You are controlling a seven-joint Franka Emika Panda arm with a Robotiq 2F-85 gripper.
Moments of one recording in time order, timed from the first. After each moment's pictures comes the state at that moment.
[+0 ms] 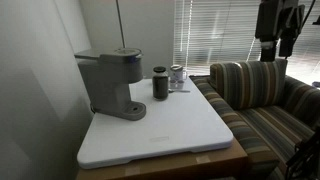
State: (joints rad) arm 0.08 -0.31 0.09 -2.47 0.19 1.95 0.21
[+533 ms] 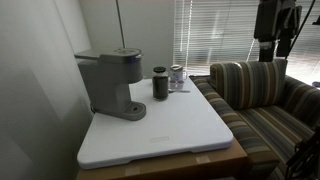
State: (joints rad) arm 0.08 -0.31 0.09 -2.47 0.19 1.97 0.18
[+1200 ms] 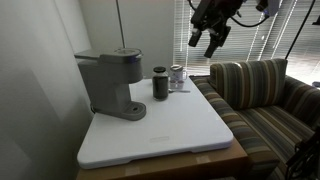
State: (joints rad) arm 0.09 -0.03 0.02 -2.30 0.71 2.32 -0.34
